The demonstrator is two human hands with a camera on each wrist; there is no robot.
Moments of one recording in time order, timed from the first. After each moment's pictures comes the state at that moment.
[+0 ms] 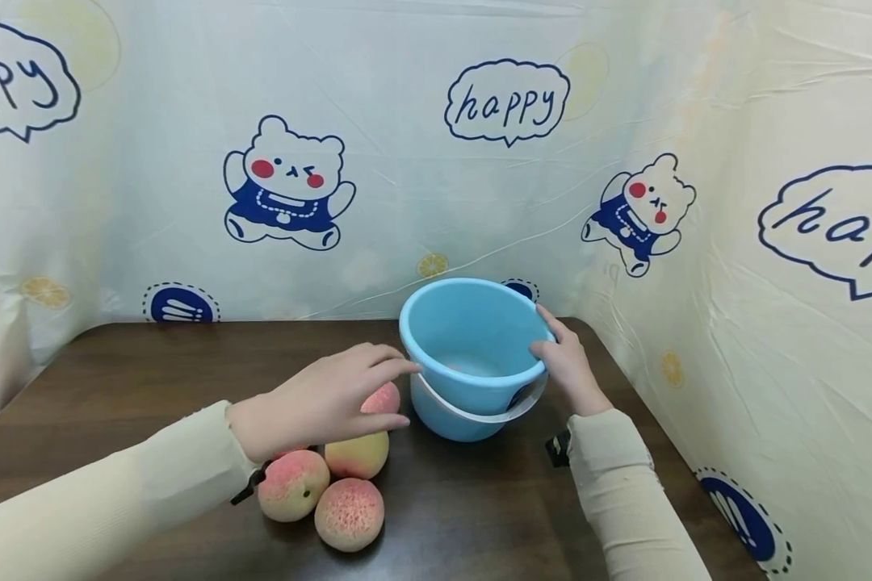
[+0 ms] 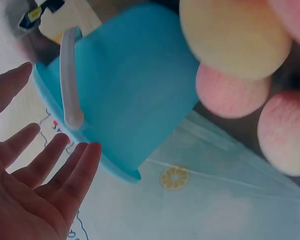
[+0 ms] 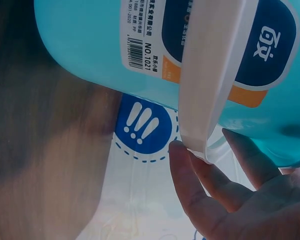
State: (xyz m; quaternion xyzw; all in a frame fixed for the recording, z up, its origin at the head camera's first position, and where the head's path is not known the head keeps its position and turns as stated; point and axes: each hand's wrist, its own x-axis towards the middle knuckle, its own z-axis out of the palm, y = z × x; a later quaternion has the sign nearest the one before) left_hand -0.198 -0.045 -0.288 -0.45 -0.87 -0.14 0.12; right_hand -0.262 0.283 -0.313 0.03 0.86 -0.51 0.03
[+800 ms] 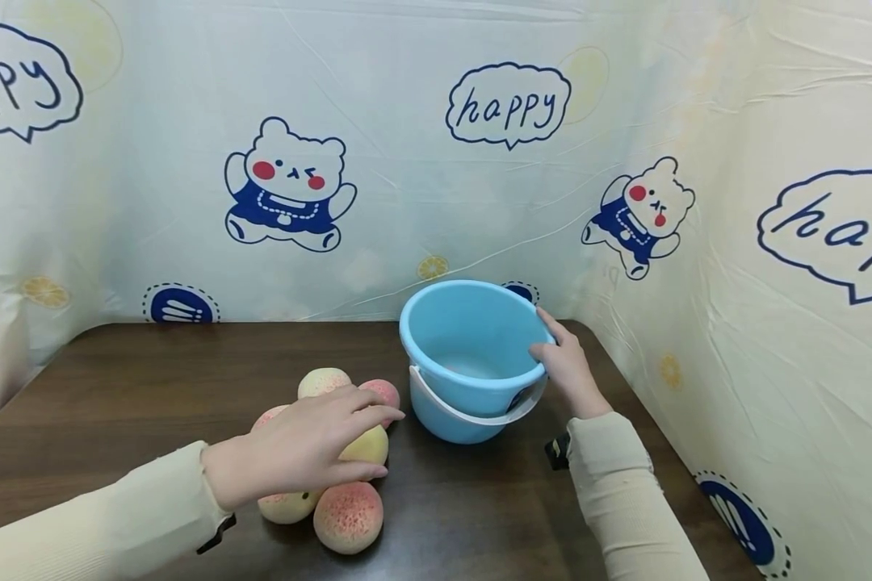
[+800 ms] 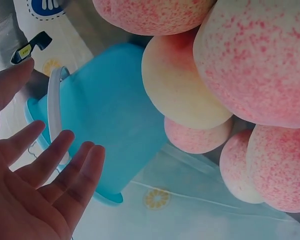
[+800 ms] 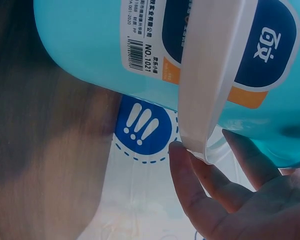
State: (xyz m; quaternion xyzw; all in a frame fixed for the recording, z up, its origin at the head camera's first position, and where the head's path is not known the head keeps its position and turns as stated) left_hand -0.171 -0.065 -0.314 -0.44 -0.88 -0.13 0.08; right_hand -0.261 0.282 -0.313 0.03 0.86 -0.51 0.02
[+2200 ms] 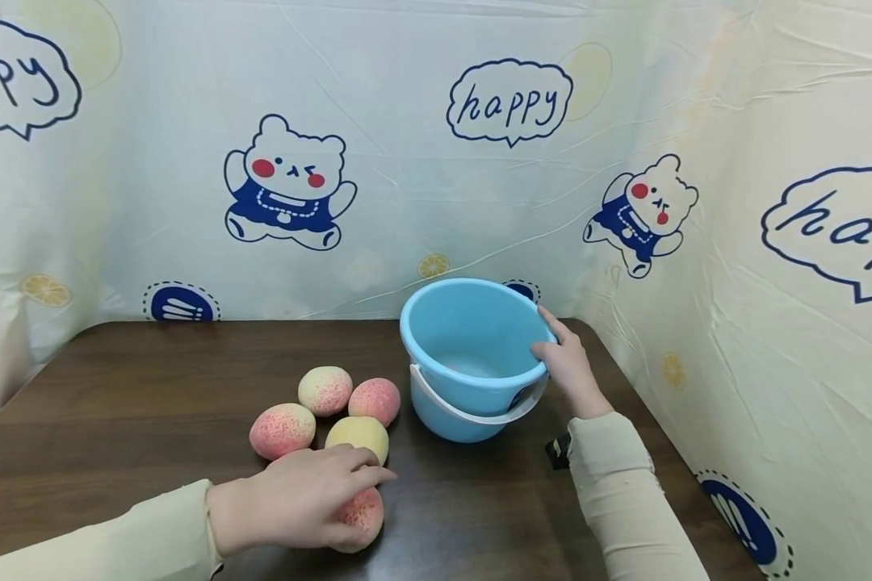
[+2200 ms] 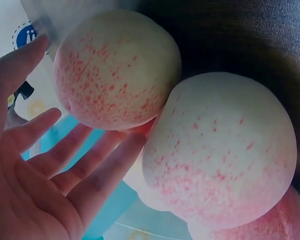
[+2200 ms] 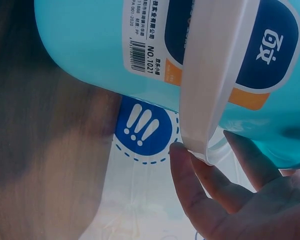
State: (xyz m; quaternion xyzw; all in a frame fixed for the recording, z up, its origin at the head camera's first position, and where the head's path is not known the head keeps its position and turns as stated) left_hand -0.146 -0.067 -0.355 -0.44 -0.90 -0.07 0.01; right_hand -0.264 0.284 -0.317 0.04 0.86 -0.51 0.02
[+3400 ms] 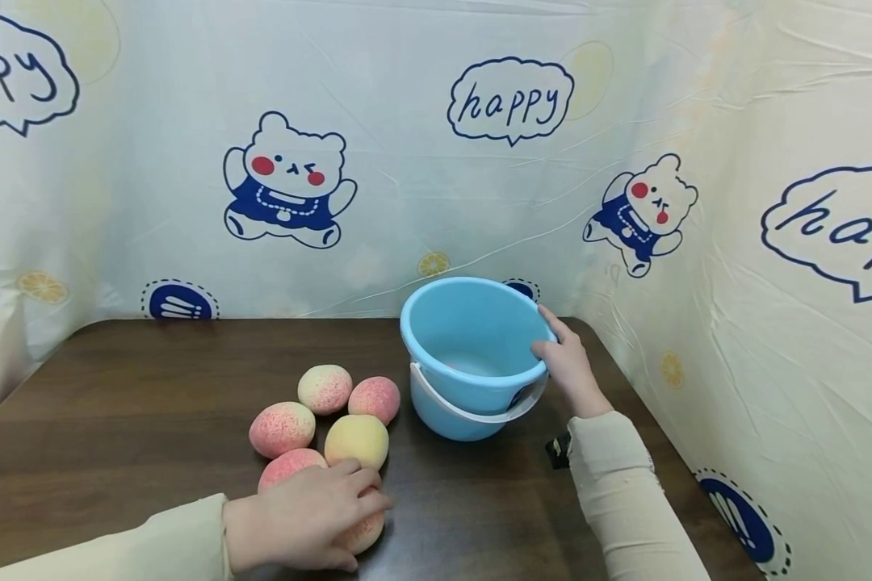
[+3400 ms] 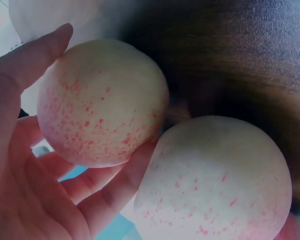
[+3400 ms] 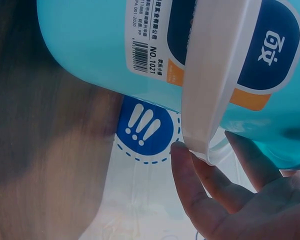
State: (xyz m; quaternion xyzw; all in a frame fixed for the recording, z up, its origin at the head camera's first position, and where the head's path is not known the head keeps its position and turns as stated) left_hand -0.142 -0.062 -0.377 -0.49 -0.87 0.05 0.05; right_hand -0.263 0.282 -0.315 0.04 0.86 -0.51 0.02
